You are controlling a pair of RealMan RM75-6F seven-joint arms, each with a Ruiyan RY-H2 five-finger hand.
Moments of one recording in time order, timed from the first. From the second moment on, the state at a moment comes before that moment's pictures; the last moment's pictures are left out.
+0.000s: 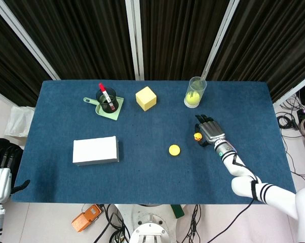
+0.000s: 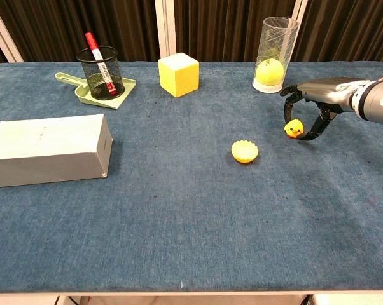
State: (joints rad) left arm 0.02 -1.23 -0.04 -1.55 1.43 1.55 0.15; right arm 0.78 -1.56 0.18 -1.17 -1.04 0.67 -0.26
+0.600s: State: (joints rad) left arm 0.01 -1.22 -0.04 -1.55 1.42 1.54 0.15; right arm 0.76 -1.48 0.17 -1.31 -1.21 0.76 -0.13
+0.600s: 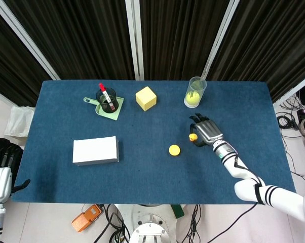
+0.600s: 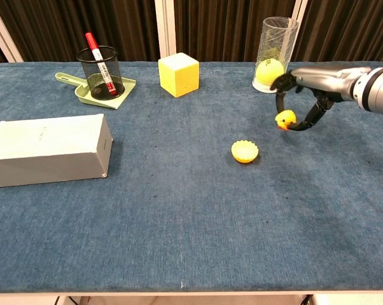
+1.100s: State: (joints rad) left arm 0.02 -1.23 -0.04 -1.54 1.42 1.54 0.14; right arm 0.83 -1.49 0.15 -1.42 -1.22 0.73 -0.22
